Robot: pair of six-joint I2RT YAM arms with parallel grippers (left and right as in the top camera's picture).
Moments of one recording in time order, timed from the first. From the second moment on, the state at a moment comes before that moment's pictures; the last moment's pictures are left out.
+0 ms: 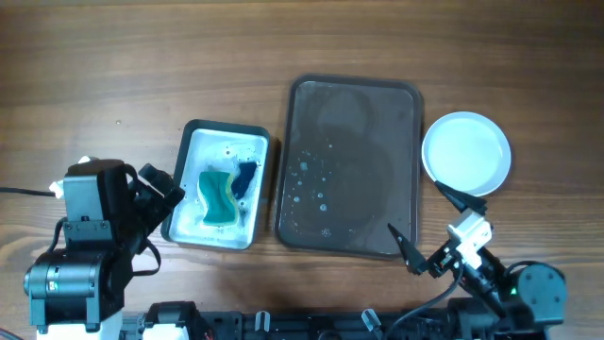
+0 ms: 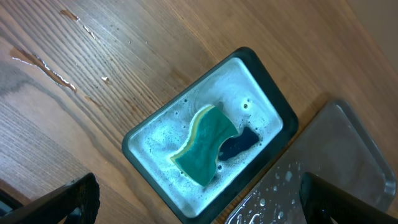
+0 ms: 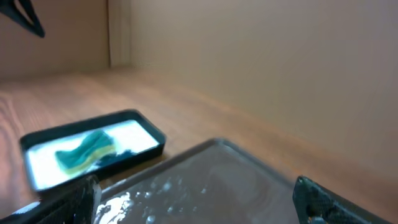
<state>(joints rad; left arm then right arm) 0.01 0.85 1.13 -1.25 -0.13 -0.78 0.04 0.04 0.34 -0.35 -0.65 -0.18</state>
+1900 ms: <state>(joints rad) 0.01 0.33 0.61 -0.43 -0.03 -0.61 0.04 0.02 0.01 0.03 -0.60 -0.16</state>
